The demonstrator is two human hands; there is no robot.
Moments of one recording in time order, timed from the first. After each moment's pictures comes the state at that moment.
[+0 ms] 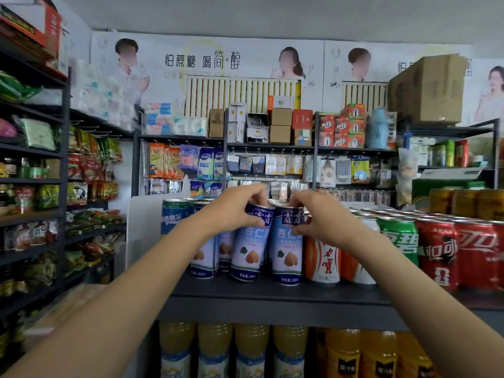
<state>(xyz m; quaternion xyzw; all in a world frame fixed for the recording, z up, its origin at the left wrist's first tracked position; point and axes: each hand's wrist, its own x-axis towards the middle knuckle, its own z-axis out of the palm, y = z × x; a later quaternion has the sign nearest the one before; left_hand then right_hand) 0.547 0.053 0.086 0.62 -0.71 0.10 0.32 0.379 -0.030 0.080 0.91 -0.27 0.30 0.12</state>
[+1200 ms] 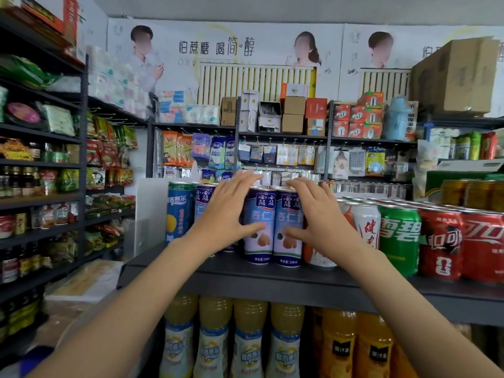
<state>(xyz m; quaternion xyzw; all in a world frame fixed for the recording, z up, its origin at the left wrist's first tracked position) 0.542 0.061 0.032 0.61 -0.66 0.27 0.34 0.373 -0.029 0.040 0.89 -0.21 0.38 0.17</state>
